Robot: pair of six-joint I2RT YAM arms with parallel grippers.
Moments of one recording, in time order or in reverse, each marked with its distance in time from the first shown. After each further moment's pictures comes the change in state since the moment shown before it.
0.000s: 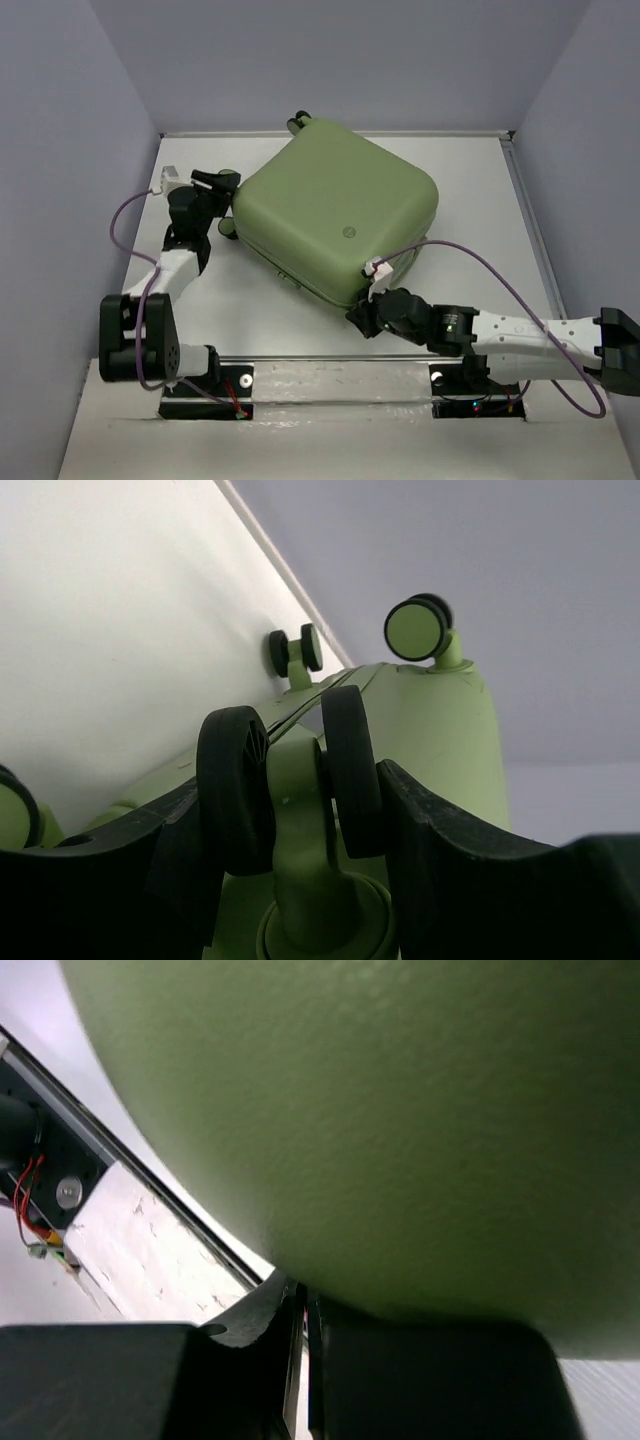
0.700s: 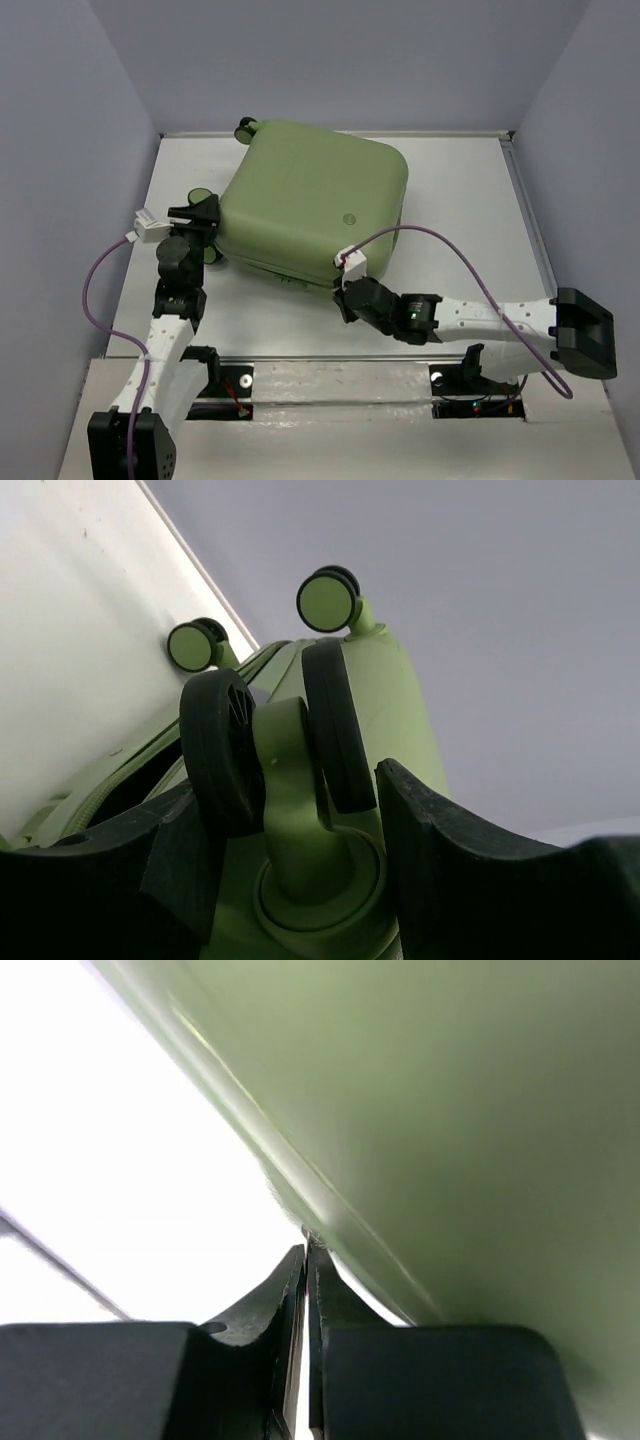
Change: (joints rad) left arm -0.026 -0.663 -0.357 -0.092 -0.324 -0.006; right arm 0.005 0.292 0.191 -0.013 0.129 -0.142
